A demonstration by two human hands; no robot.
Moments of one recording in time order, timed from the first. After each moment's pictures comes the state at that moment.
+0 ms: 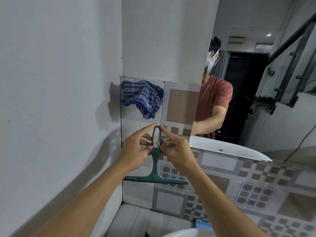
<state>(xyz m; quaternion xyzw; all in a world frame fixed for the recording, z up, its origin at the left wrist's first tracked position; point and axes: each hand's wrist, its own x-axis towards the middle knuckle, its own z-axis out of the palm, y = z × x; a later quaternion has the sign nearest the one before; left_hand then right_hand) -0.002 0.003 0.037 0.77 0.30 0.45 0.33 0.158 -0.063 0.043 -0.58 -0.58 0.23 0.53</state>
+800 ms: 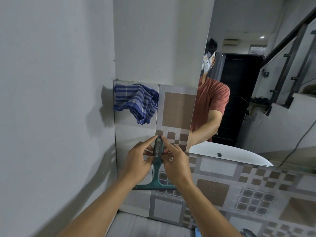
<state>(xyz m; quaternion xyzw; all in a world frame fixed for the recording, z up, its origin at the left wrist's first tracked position) 0.032 0.024 -0.003 0.79 0.30 0.47 0.26 0.169 -0.043 0.000 -0.64 -0.55 0.11 0.53</state>
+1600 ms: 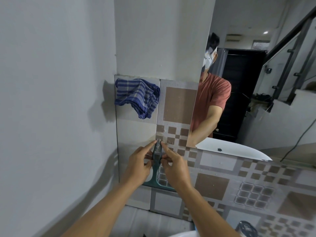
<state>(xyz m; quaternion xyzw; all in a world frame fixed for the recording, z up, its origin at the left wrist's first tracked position) 0.031 0.024 -0.045 0.80 0.33 0.44 0.23 0.164 -0.054 -0.028 -0.67 -0.56 0.09 0.47</state>
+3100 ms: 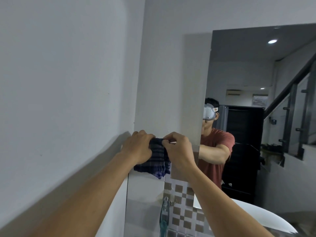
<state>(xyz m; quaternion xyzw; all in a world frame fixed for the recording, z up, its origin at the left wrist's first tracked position) -0.017 0.024 0.224 0.86 0.42 0.30 -0.06 0.126 -0.047 0.218 -0.59 -0.57 0.02 0.57</state>
